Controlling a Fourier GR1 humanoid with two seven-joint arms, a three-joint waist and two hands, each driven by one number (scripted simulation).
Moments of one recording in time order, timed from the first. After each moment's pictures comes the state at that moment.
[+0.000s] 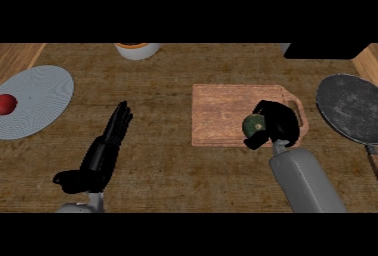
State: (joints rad) left arm -0.03 0.07 -0.17 -1.58 0.03 0.04 -0.11; right arm -0.42 -0.11 0.13 -1.15 1.00 -0.03 0.55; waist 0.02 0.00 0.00
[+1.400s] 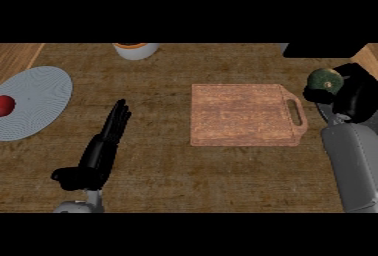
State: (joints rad) left arm -0.04 0.06 -0.14 -1.57 0.02 0.03 -0.10; right arm -0.55 -0.27 -0.20 -1.06 1.05 -0.58 0.57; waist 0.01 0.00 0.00
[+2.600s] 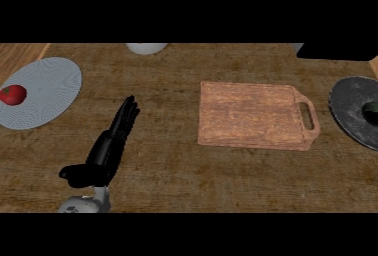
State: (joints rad) left arm -0.07 0.04 -0.16 -1.57 0.01 0.01 -0.10; right arm -0.69 -0.63 -0.50 -0.30 0.73 -0.59 0.04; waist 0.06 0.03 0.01
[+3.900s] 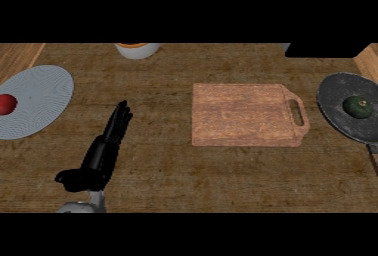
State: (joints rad) left arm -0.03 0.04 -0.13 -1.56 -0.01 0.02 -0.12; right arm -0.58 -0.68 -0.88 -0.26 0.26 -0.13 -0.54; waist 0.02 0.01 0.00
